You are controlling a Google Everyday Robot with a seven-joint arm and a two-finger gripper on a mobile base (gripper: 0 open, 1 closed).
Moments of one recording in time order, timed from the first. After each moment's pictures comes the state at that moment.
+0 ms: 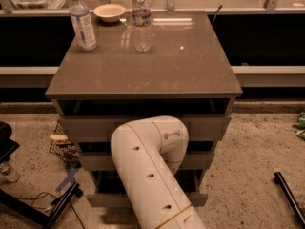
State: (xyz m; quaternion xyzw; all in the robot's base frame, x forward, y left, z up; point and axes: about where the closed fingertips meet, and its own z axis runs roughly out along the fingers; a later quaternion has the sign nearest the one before) arm 0.437 0.037 0.152 -0.77 0.62 -0.03 0.15
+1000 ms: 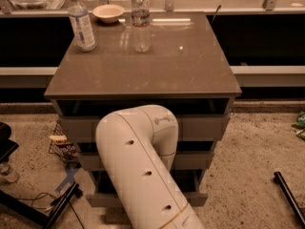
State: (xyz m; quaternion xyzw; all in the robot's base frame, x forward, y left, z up) arm 0.429 0.041 0.244 -0.80 0.55 -0.13 0.20
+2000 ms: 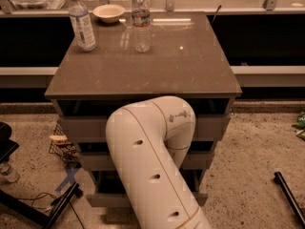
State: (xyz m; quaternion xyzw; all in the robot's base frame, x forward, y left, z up) arm 0.550 -0.015 0.302 -0.75 0.55 -0.27 0.26
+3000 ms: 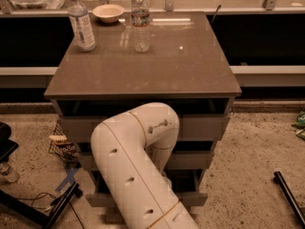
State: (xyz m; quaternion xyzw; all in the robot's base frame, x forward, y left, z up) arm 0.610 -0.048 0.234 -0.72 0.61 -0.27 0.16
